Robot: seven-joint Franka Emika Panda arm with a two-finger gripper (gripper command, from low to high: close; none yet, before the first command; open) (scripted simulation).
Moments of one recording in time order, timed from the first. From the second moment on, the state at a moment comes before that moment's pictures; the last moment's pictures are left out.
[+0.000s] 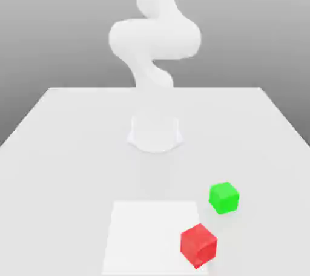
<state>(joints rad) 0.03 -0.71 -0.01 -2.32 0.01 2.34 0.75</state>
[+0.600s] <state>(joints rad) 0.17 -0.05 -0.02 -2.47 0.05 2.61 0.44</state>
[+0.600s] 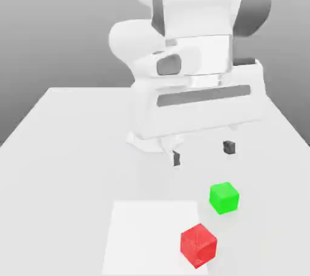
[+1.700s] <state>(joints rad) 0.38 -0.16 0.09 -2.84 0.04 2.68 0.04</state>
